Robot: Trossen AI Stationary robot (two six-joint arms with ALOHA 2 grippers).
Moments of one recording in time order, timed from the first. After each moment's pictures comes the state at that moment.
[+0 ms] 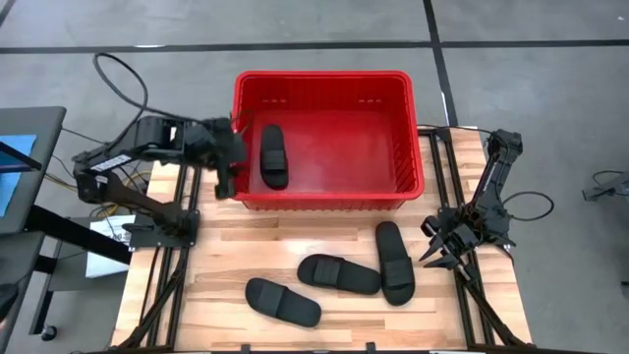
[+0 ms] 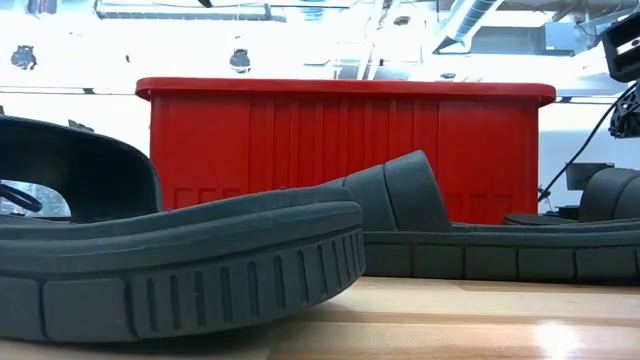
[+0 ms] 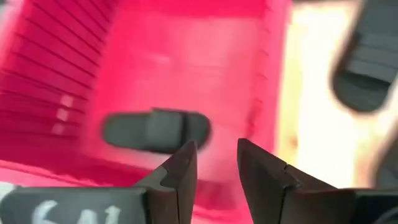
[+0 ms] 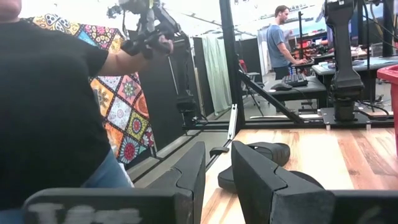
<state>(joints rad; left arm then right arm) 0.11 1.29 1.75 -1.42 -0.21 0.06 1.12 0.31 0.01 0.47 0.63 0.03</state>
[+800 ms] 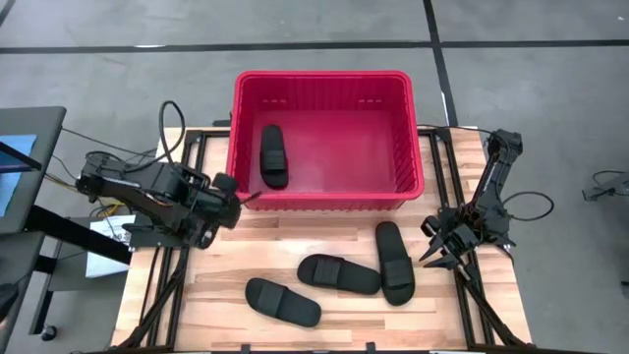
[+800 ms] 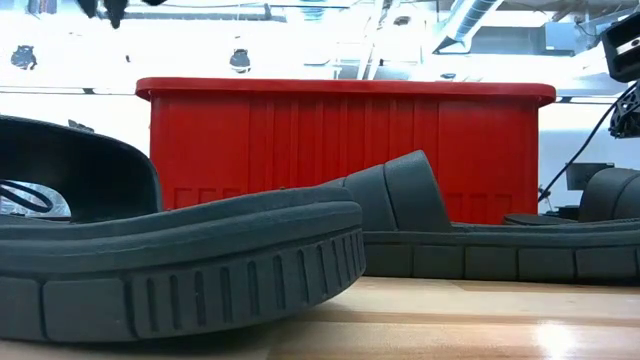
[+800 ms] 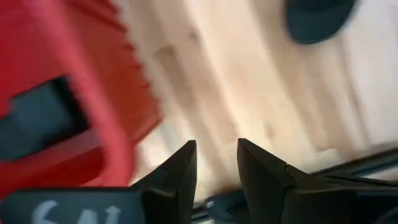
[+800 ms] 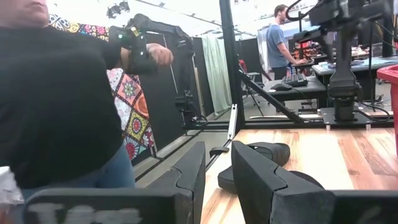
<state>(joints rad) -0.26 1.25 1.43 -1.53 -0.07 0.16 1.12 0.31 0.01 0.47 0.63 0.03</state>
